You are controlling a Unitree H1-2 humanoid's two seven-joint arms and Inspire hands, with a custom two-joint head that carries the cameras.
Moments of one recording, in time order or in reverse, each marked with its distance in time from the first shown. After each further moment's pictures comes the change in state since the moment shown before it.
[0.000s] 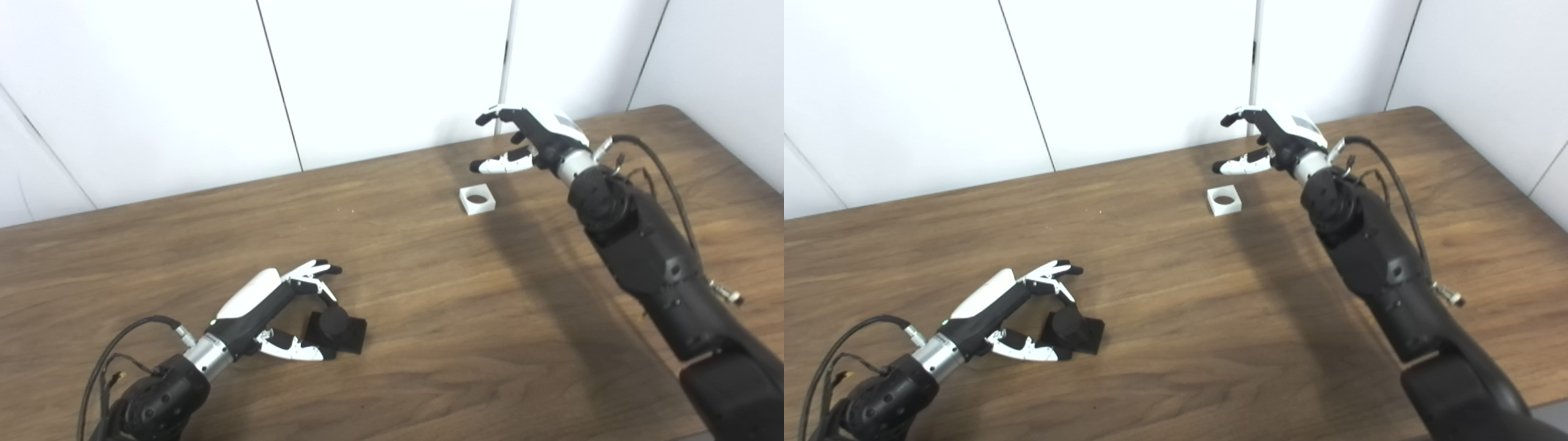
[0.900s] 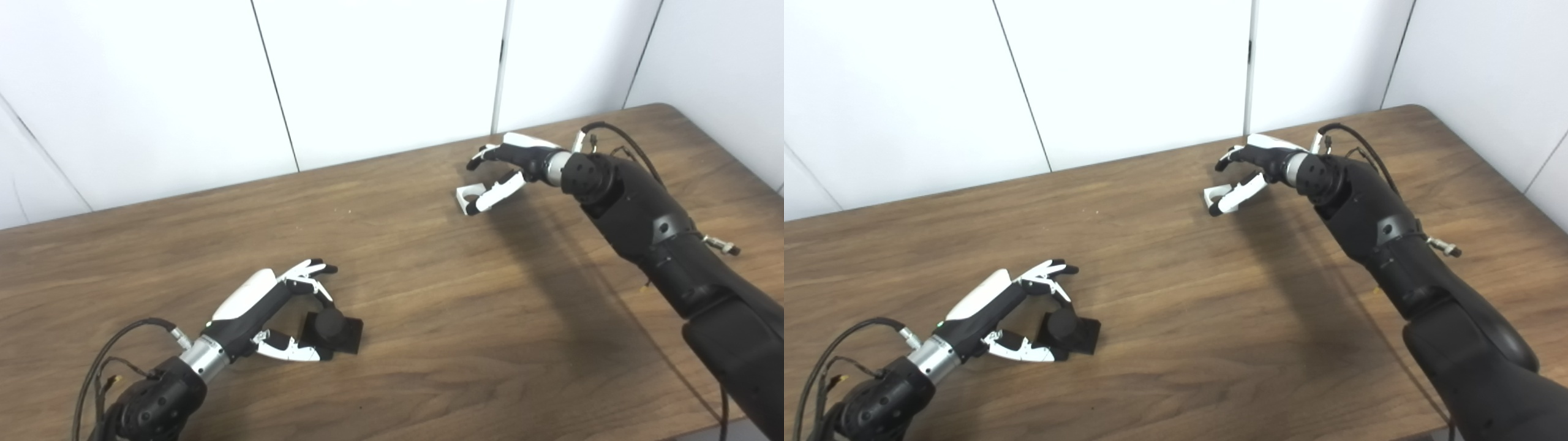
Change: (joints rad) left arm 0.007 0.000 0.006 -0.023 0.002 0.028 -0.004; right arm -0.116 -0.041 0.131 0.213 0.055 -0.010 0.293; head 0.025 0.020
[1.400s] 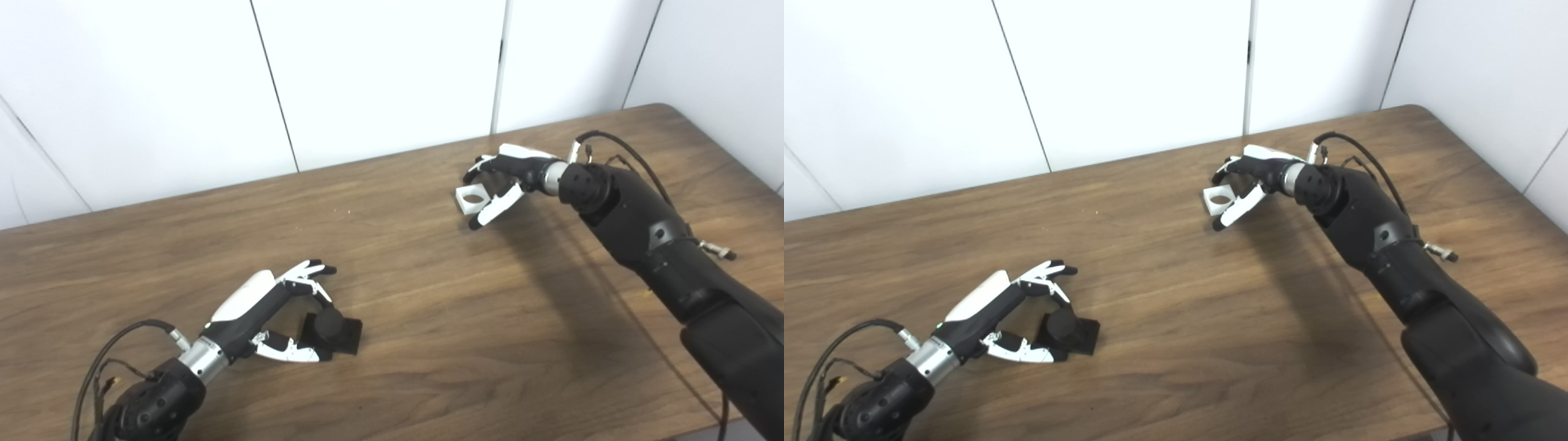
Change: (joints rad) left arm 0.008 0.000 0.007 -0.002 -0.005 0.003 -0.003; right arm 0.012 0.007 0.015 0.041 0.002 -0.069 -0.031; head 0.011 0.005
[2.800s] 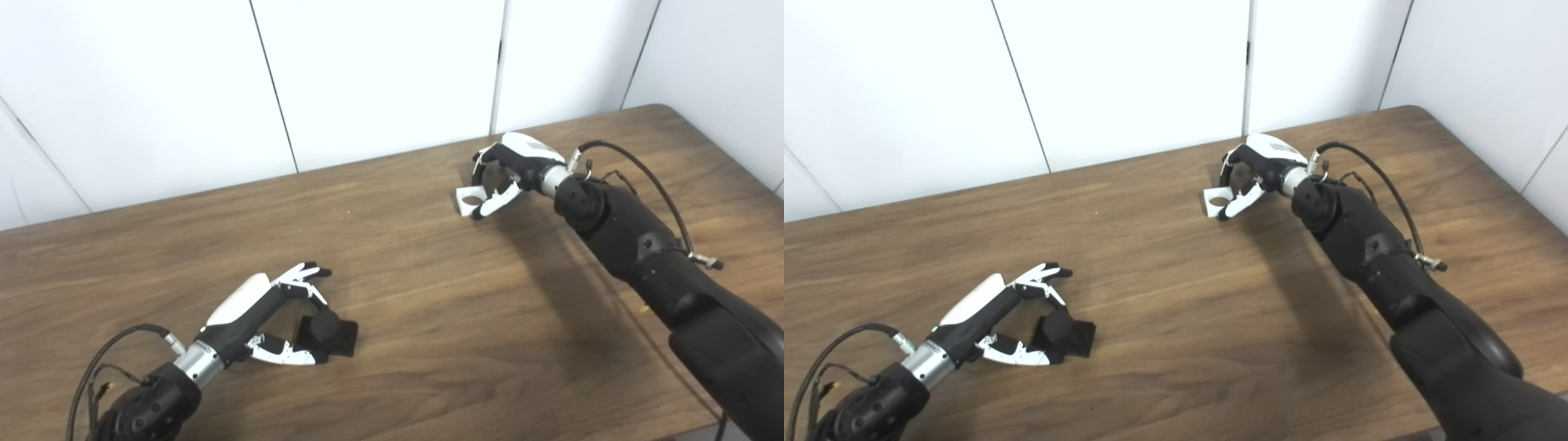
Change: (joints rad) left arm 0.011 0.007 0.007 -0.013 0.002 0.008 -0.001; right arm 0.002 0.036 0.003 0.134 -0.019 -0.120 -0.288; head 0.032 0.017
